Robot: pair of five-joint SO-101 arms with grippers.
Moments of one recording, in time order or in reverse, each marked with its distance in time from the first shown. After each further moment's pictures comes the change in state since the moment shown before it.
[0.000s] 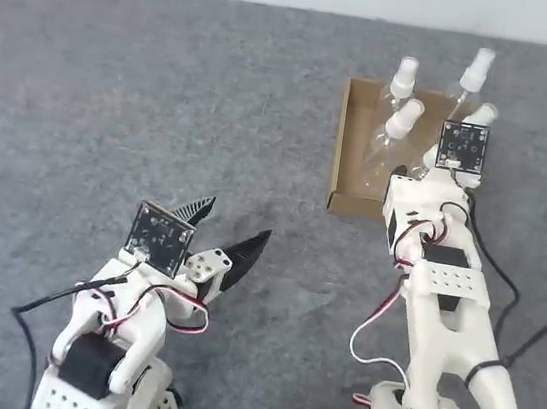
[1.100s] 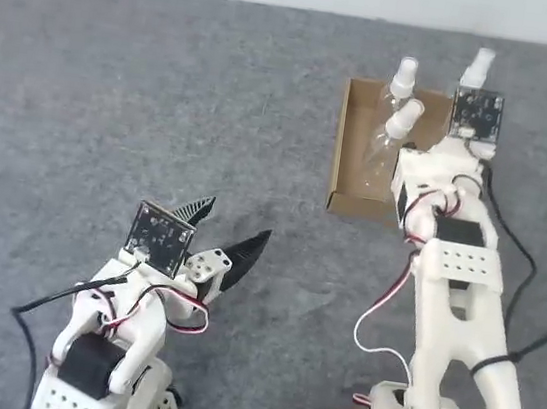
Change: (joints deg) left arm 0.0 0.0 0.0 0.0 0.0; right arm 0.0 0.0 -13.8 13.2 0.0
